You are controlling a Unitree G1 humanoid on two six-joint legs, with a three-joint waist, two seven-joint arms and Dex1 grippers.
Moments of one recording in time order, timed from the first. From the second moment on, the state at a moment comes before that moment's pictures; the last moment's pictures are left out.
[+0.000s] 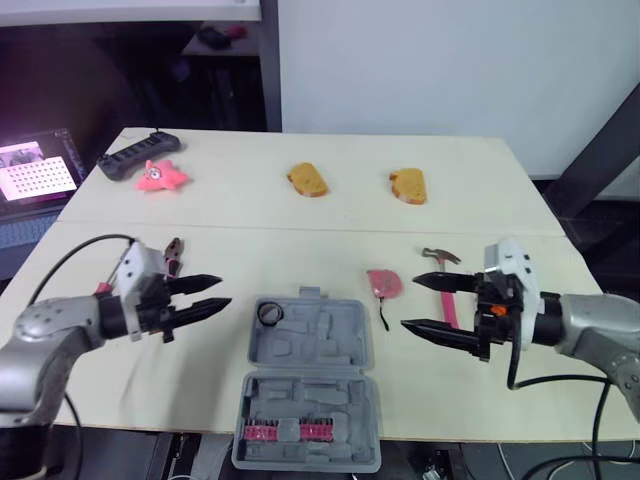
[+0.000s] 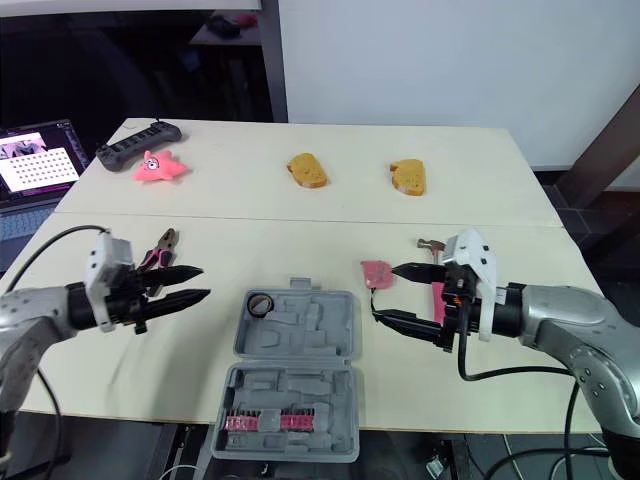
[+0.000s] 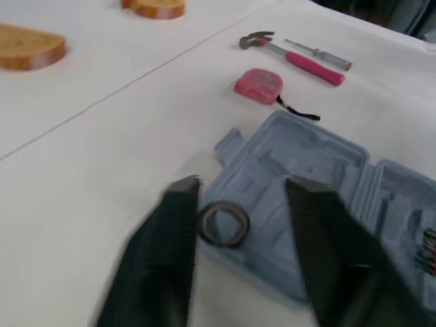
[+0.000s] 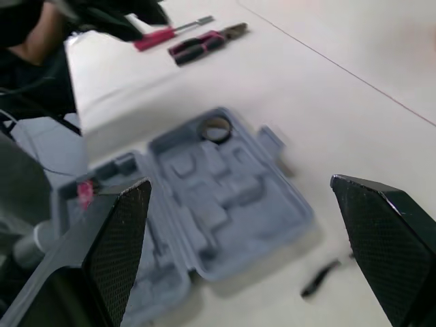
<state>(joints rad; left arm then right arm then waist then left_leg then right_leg) -0.15 0.78 0.17 -0.19 -0.51 0.45 -1.15 -0.13 -0.89 -0.28 -0.61 0.88 0.87 0.87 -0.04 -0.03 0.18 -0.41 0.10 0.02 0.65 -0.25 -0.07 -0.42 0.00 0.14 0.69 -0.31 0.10</state>
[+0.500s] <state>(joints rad) -0.46 0.64 -0.19 0.27 -0.20 0.14 -1.24 -0.26 -0.90 -0.19 -0.67 0.95 0.97 0.73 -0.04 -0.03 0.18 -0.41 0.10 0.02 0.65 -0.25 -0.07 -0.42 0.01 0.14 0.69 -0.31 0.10</state>
